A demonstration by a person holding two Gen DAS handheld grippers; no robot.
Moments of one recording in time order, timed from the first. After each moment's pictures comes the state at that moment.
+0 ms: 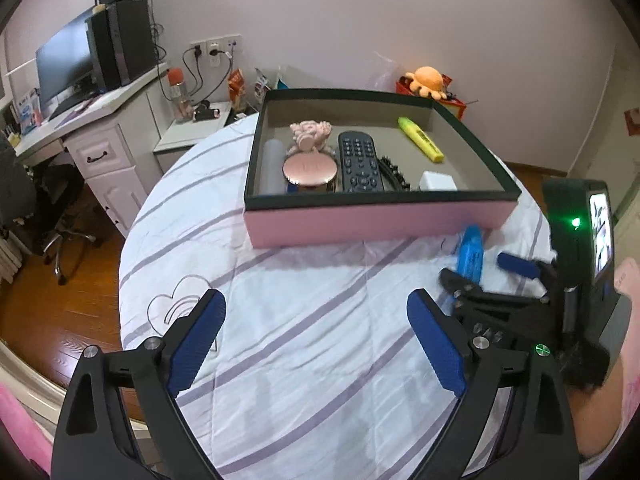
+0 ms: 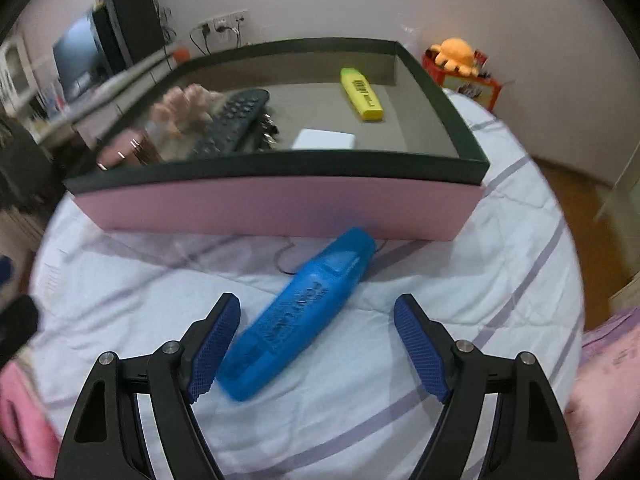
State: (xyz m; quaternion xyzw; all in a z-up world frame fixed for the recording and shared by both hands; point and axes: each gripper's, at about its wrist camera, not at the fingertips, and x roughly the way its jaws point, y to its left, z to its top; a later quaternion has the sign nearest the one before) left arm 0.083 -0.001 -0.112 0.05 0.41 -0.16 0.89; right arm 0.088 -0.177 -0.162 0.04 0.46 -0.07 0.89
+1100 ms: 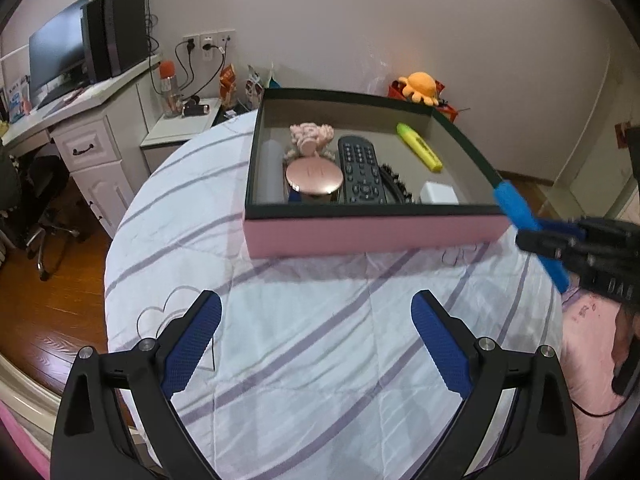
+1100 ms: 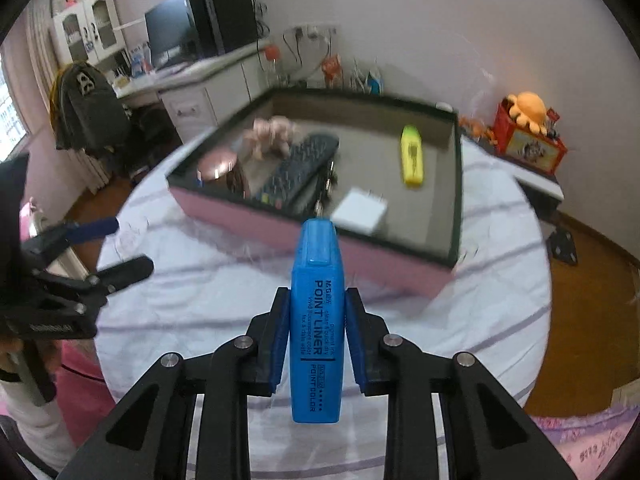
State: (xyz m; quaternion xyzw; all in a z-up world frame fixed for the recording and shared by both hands) left arm 0.103 0.006 -0.115 0.02 0.42 -0.18 0.89; right arm 0.059 -0.197 -0.084 -0.01 0.44 0.10 0.89
